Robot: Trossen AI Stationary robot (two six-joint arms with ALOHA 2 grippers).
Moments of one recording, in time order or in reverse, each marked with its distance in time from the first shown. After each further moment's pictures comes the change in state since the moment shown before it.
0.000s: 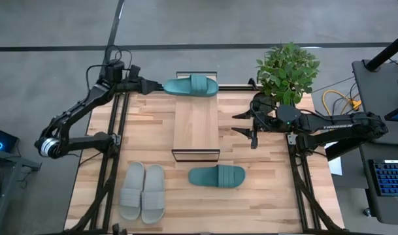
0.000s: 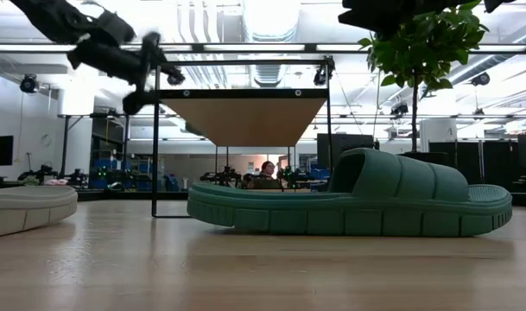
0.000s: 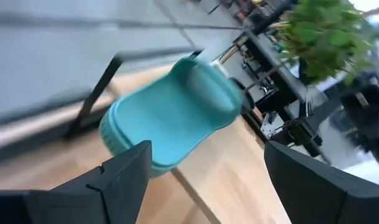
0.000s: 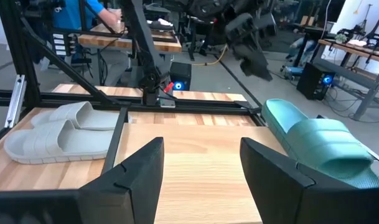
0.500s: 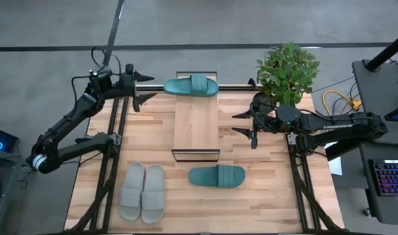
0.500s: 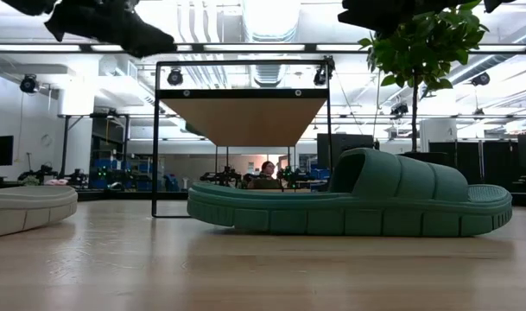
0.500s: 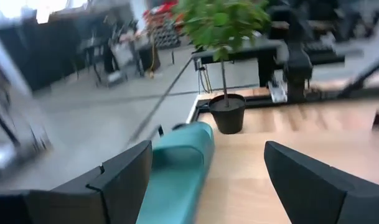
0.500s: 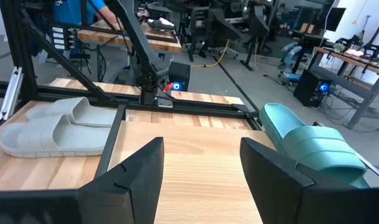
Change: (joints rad) left arm -0.118 -0.231 -0.006 0.026 -0.001 0.779; right arm 0.000 0.002 0.000 0.003 -0.001 -0.054
